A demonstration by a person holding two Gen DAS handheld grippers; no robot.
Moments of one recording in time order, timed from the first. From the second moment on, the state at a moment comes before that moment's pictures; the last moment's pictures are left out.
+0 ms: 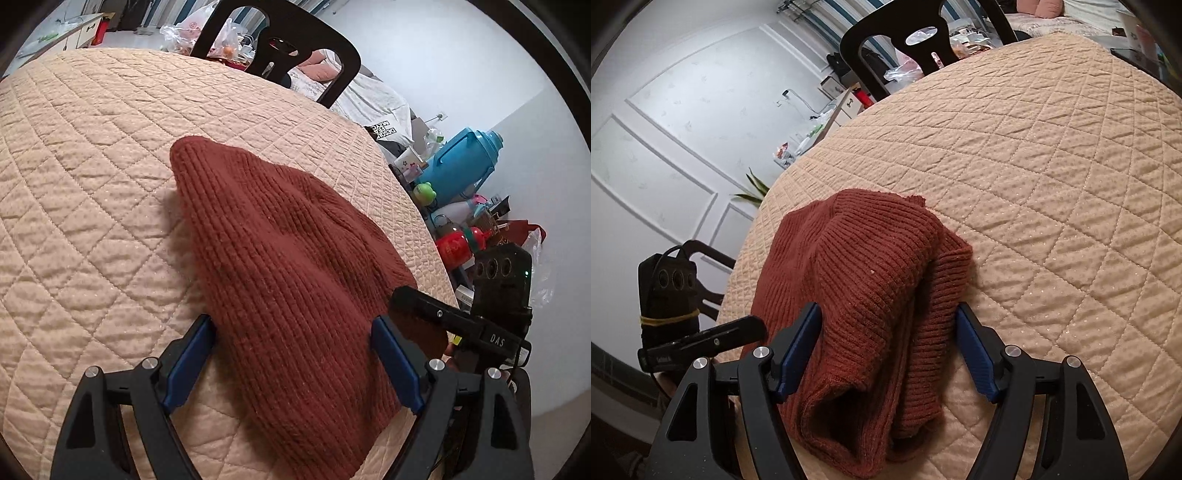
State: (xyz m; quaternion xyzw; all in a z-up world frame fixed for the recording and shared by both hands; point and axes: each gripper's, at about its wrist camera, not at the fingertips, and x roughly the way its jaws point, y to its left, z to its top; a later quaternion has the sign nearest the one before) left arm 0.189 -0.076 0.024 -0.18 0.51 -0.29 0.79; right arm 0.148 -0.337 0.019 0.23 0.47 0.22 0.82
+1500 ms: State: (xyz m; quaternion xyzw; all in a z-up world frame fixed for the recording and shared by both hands) left arm 0.191 -0.080 0.030 -0.16 0.50 -0.25 0.81; right arm 0.145 -0.319 0.029 0.19 0.45 0.20 0.85
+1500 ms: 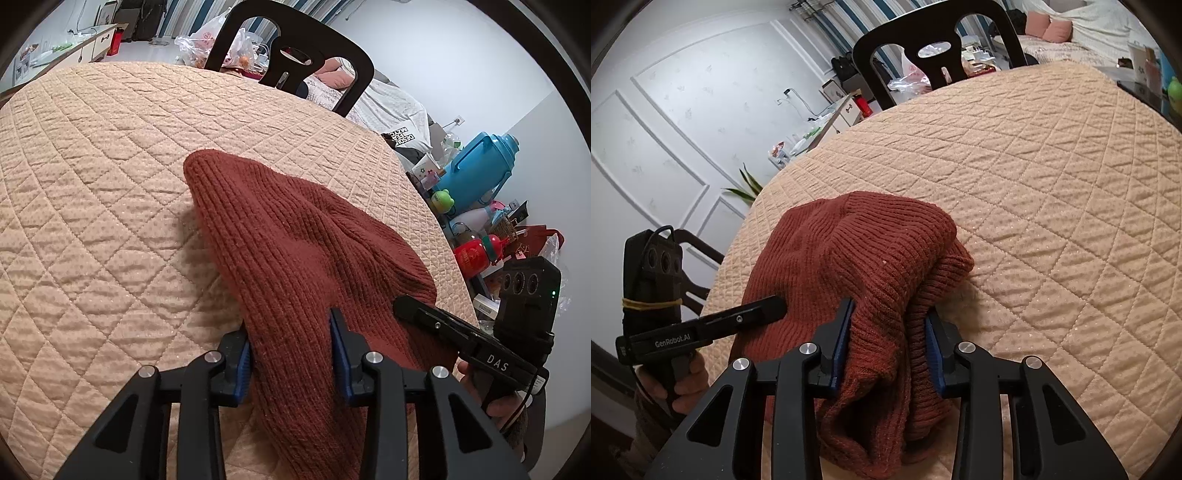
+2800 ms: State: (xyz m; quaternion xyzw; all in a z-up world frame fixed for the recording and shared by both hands) left arm 0.164 0.002 0.073 -0.17 0.46 -0.23 0.84; right arm 0.130 -0.238 0.078 0.18 0.40 0.25 0.86
